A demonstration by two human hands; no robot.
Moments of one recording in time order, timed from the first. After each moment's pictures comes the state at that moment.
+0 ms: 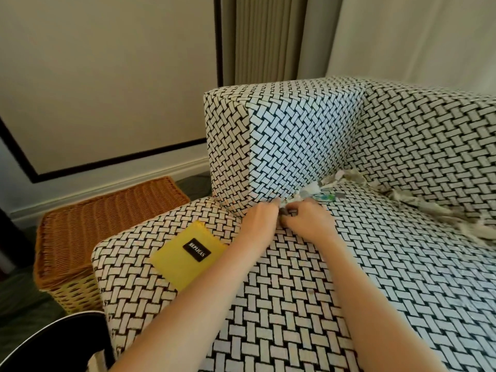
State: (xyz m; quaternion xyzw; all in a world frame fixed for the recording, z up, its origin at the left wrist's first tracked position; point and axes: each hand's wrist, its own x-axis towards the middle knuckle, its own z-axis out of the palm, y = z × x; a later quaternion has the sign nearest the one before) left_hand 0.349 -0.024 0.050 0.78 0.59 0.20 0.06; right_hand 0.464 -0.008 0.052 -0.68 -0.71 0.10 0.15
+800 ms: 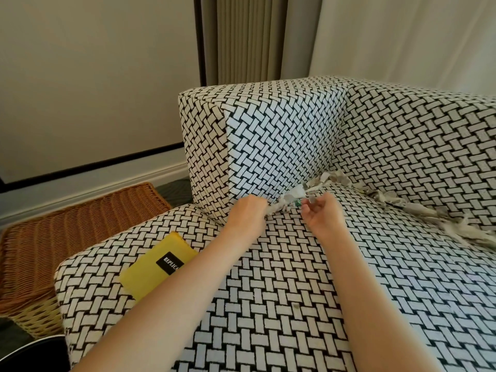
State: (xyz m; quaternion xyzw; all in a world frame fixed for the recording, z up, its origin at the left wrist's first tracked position) left_hand 0.357 -0.004 0.067 0.78 0.60 0.14 0.01; right_hand 0.504 0.005 0.063 -0.41 -0.15 0.62 0.65
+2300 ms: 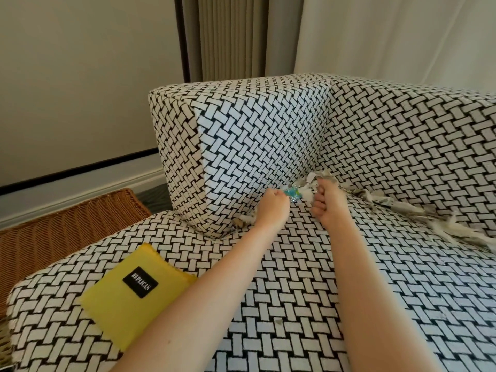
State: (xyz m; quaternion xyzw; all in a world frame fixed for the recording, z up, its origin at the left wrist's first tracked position) left_hand 0.437 0.019 0.073 0.54 0.60 0.40 0.44; right_hand 0.547 0.042 0.067 -0.55 -0.22 0.53 0.60
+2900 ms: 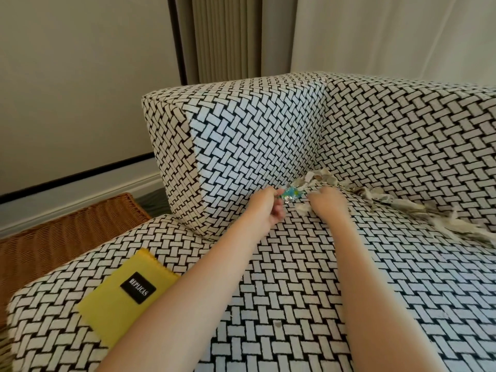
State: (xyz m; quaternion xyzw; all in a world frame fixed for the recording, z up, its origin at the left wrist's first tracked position) left_hand 0.425 0.026 0.081 0.29 0.49 0.45 0.68; right_hand 0.548 0.043 0.068 -0.79 -0.48 0.23 0.30
